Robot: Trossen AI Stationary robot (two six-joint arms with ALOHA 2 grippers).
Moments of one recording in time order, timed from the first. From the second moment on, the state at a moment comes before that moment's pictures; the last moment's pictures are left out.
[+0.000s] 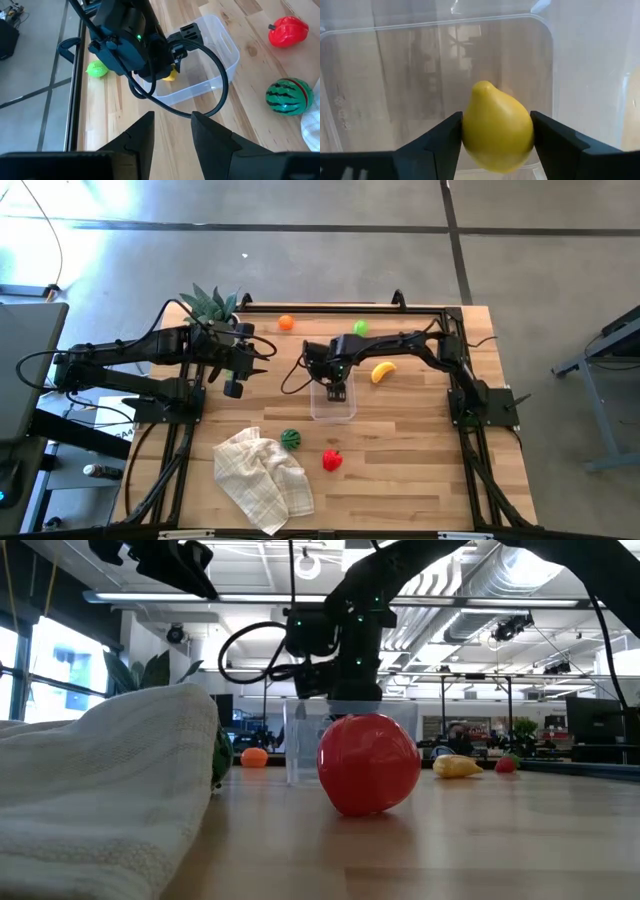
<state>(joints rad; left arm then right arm) 0.28 0.93 0.94 -0.70 0.01 0.49 -0.19 2.17 1.66 -0.90 -0.03 -0.17</state>
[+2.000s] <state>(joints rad) 0.28 0.94 0.94 -0.70 0.01 0.49 -0.22 1.70 1.66 -1.19 0.01 -0.21</state>
